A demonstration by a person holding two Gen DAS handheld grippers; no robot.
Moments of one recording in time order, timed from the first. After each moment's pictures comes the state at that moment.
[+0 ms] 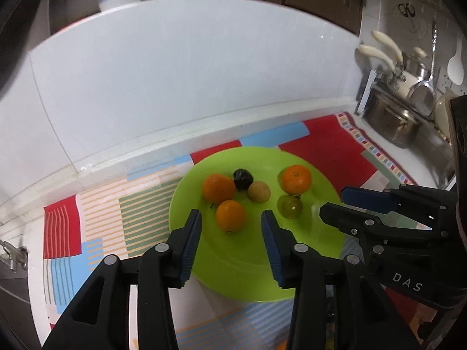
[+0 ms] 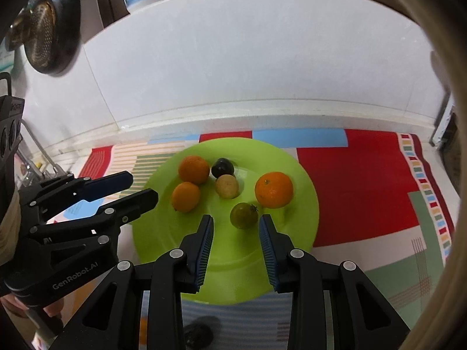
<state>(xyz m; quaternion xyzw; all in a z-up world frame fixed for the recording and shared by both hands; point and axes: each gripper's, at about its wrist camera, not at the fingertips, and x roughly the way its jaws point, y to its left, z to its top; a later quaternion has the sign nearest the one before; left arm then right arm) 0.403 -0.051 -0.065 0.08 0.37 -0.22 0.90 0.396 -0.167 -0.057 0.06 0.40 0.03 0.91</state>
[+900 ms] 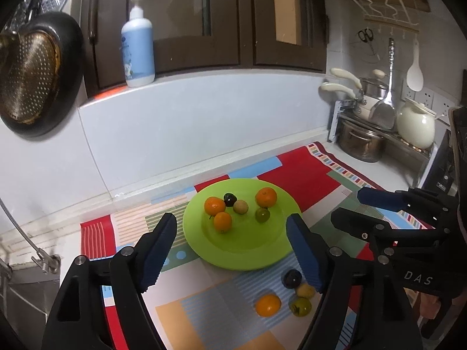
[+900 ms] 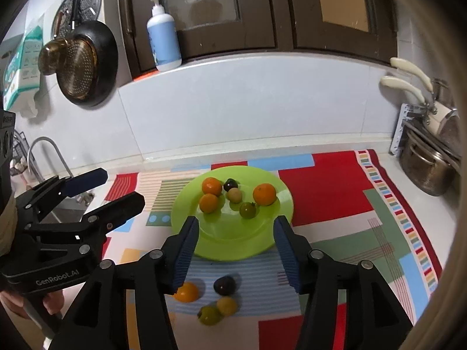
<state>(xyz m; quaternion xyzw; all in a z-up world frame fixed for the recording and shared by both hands) 0.296 -0.021 0.003 0.09 0.27 -0.23 0.93 0.285 -0.146 0.012 0.07 0.31 -0.02 0.95</state>
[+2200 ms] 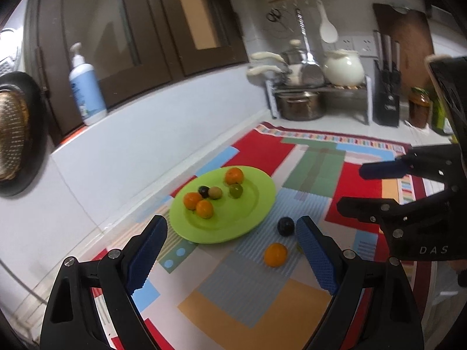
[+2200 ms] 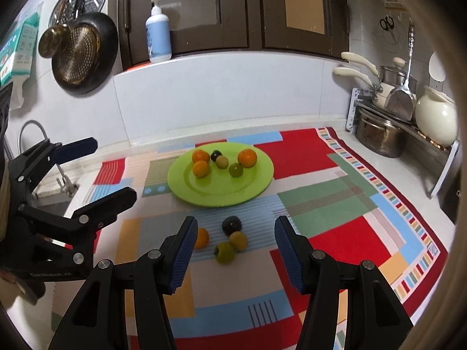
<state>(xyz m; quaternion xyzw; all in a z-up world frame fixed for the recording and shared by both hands) 0.244 0.011 -0.030 0.24 0.19 -0.37 0.88 0.197 -0.079 -0.015 0.07 0.30 -0.13 0.94</state>
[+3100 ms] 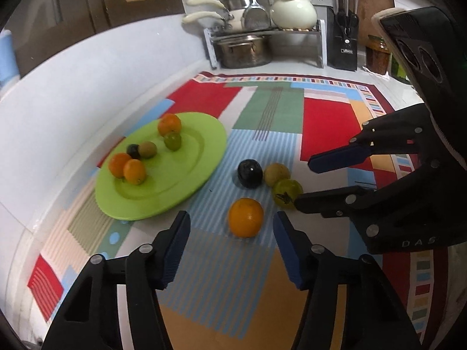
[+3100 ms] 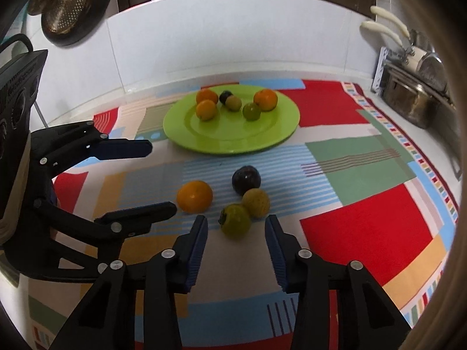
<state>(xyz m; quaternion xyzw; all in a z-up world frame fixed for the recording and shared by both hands) 0.284 -0.021 -0.112 0.29 0.27 -0.49 0.78 0.241 -0.078 -0.086 0.08 0.40 -0.09 0.91</state>
